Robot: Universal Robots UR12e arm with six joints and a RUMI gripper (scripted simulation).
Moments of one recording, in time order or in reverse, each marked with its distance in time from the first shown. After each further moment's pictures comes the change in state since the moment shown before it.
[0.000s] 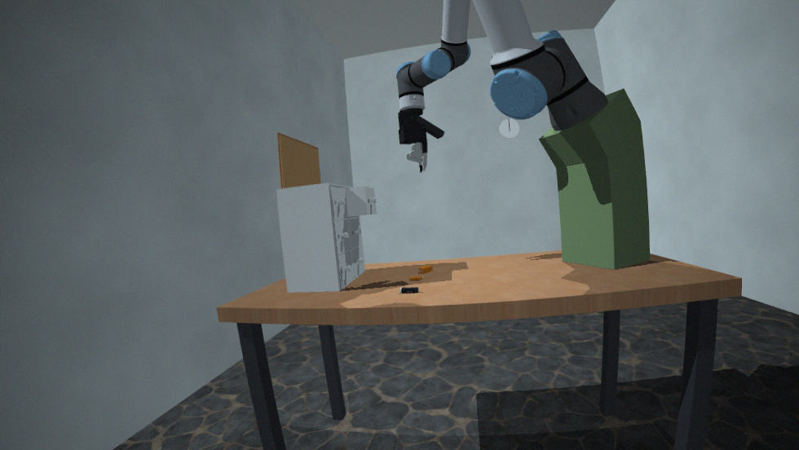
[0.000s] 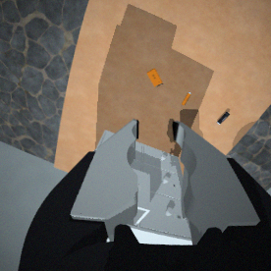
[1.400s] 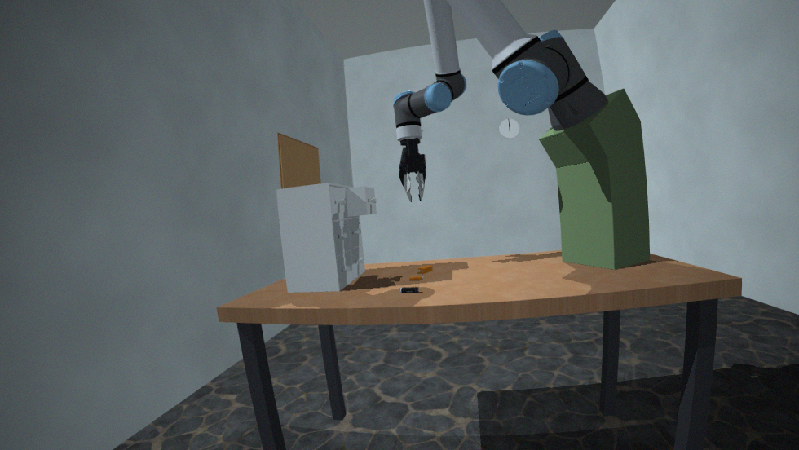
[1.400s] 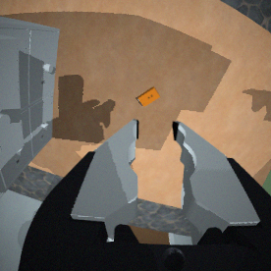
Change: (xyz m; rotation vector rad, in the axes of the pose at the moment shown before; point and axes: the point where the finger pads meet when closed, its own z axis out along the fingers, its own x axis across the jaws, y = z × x) arm -0.040 0.026 0.103 0.017 0.009 -1.503
